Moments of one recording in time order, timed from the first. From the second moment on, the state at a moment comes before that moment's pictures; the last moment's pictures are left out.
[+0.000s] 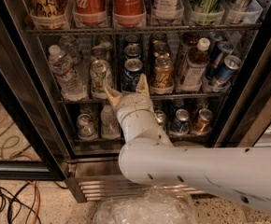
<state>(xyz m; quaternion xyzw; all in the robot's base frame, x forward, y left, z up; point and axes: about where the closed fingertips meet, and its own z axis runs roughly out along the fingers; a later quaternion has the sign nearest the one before) 0.585 0.021 0.859 -0.14 0.70 0.02 0.70</state>
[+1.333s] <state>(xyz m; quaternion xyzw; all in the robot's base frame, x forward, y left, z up) 0.632 0.011 0.854 -0.11 0.68 -0.01 0.73</state>
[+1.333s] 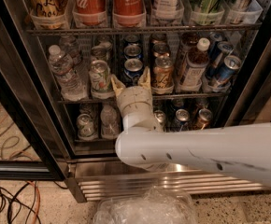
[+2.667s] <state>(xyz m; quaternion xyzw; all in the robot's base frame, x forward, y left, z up) 0.654 0.017 0.843 -0.10 0.69 -0.01 0.72</state>
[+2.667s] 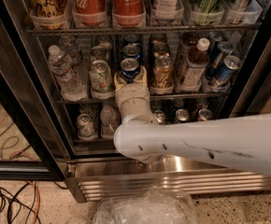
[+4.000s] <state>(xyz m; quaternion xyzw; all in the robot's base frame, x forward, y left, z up) 0.580 0.006 0.920 -0.17 0.67 0.08 0.72</state>
